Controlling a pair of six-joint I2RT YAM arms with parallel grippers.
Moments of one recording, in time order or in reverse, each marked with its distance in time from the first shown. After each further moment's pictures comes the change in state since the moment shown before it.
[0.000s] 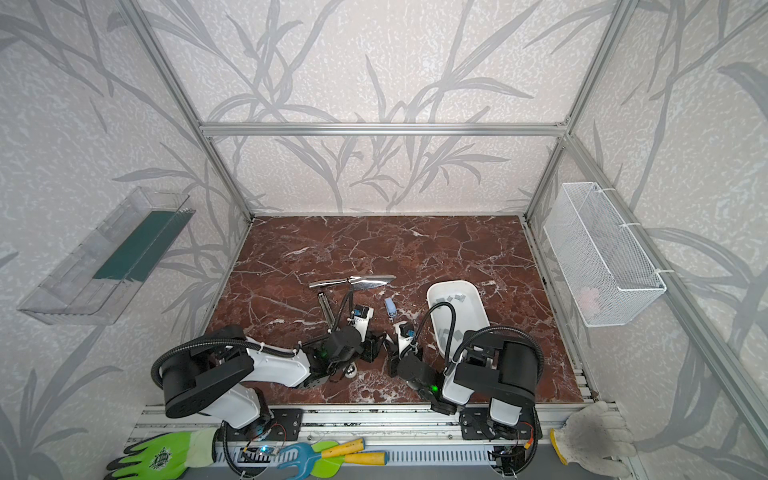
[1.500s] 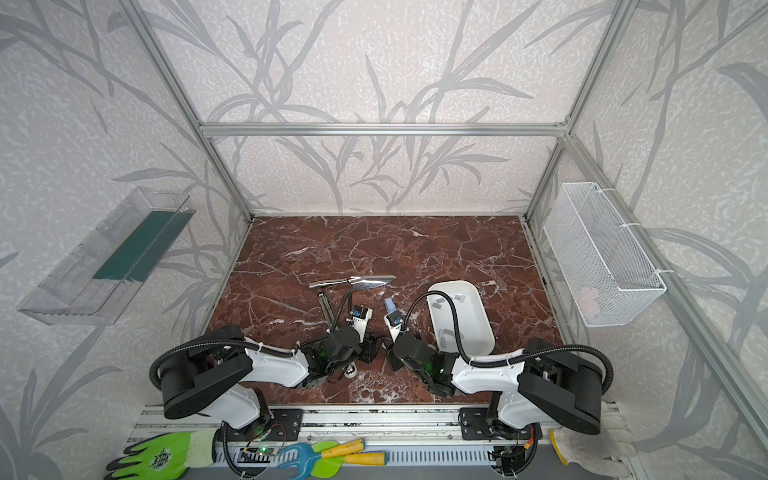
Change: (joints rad) left arm 0.015 -0.018 -0.015 -0.019 0.019 -0.004; right arm -0.093 -0.420 0.173 -0.731 -0.208 -0.206
